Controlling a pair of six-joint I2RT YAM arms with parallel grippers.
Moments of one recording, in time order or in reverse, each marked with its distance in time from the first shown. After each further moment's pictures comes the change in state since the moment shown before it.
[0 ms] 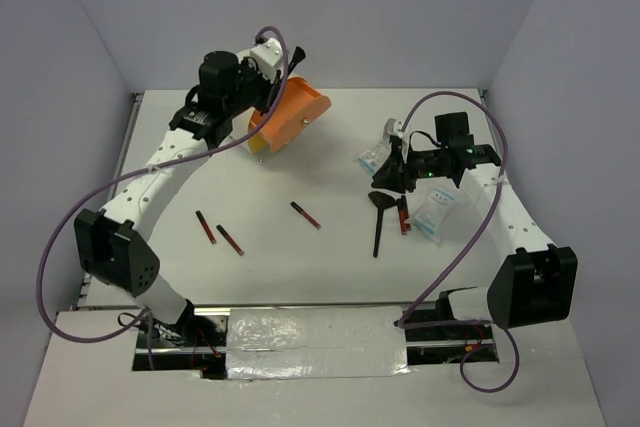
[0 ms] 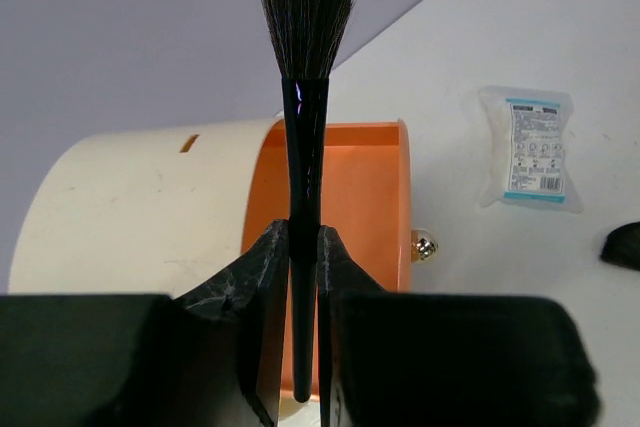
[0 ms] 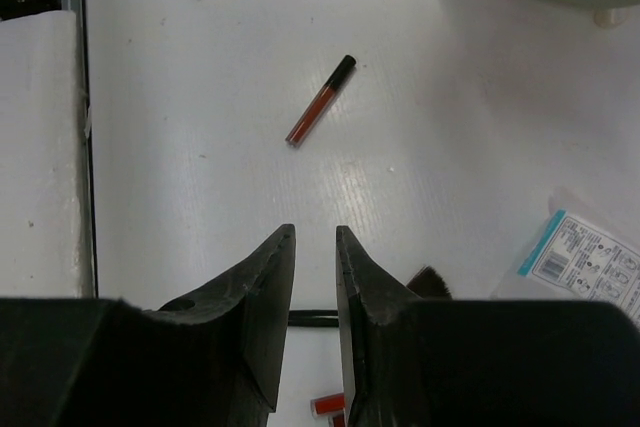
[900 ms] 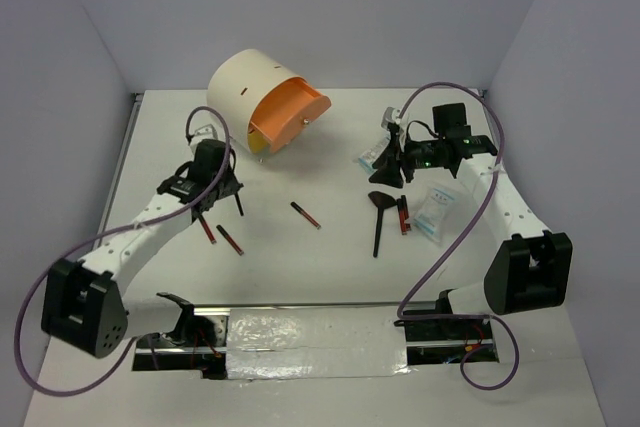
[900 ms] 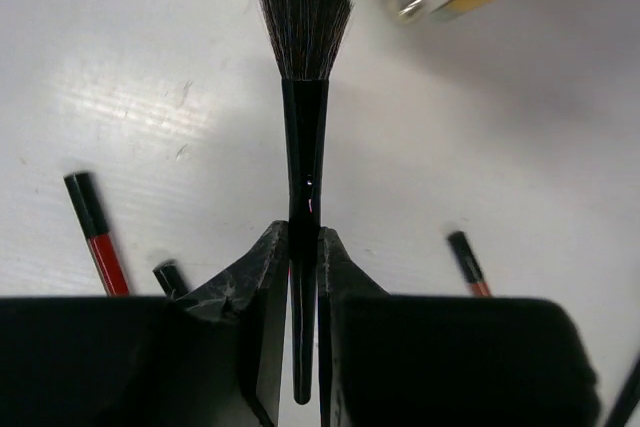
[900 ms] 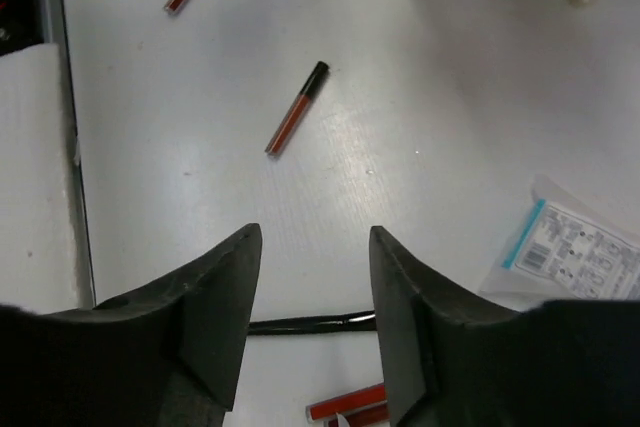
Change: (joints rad) left arm 0.027 -0.274 -0.674 -0.236 -0.525 -0.924; right arm 0.000 0.070 0.063 0.072 0.043 0.144
